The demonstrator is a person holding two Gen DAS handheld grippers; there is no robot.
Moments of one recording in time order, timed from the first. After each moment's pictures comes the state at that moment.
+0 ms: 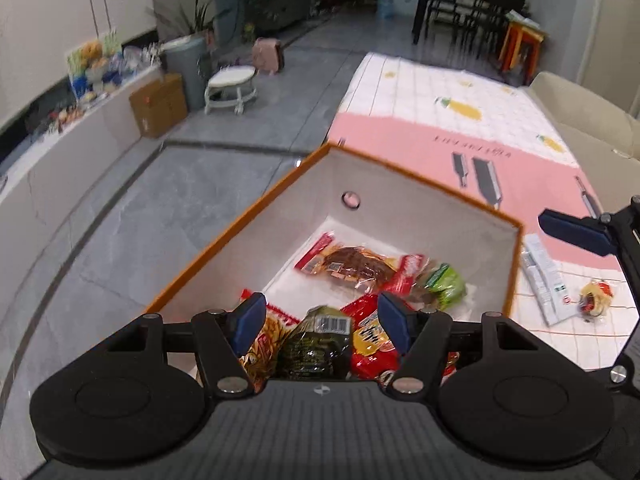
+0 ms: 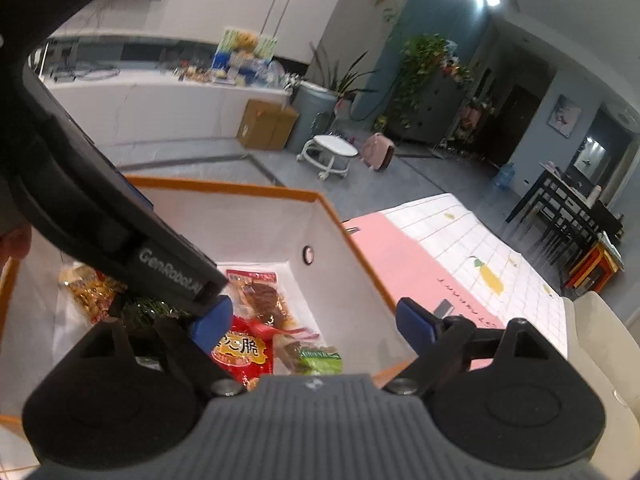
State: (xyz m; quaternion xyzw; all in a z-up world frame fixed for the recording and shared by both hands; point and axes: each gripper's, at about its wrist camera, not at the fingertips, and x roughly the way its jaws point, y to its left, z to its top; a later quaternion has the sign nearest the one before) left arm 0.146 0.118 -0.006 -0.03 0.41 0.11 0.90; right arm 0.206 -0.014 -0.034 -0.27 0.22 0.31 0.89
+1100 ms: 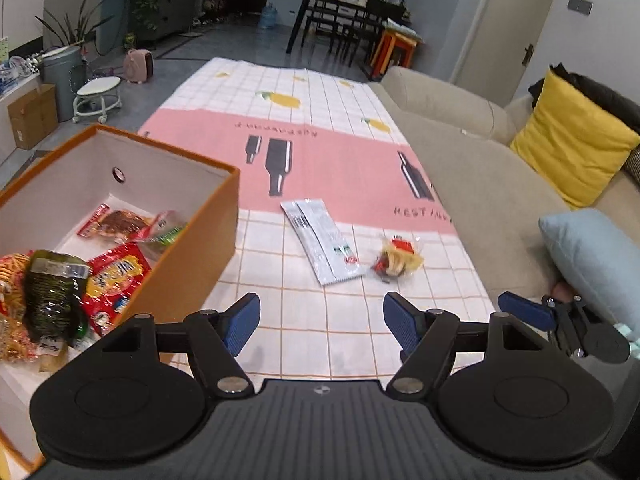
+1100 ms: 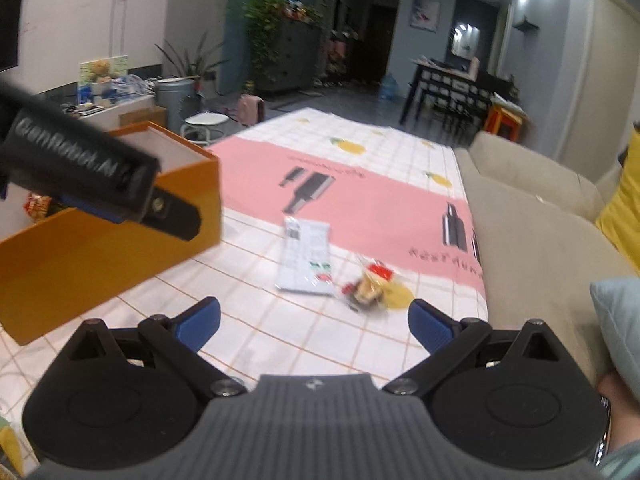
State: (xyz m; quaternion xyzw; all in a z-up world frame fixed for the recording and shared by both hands) left arm 0.118 -0.033 -0.035 -0.08 0.39 -0.08 0.91; right arm 0.150 -0.213 -0.071 -0.11 0.30 0.14 0.94
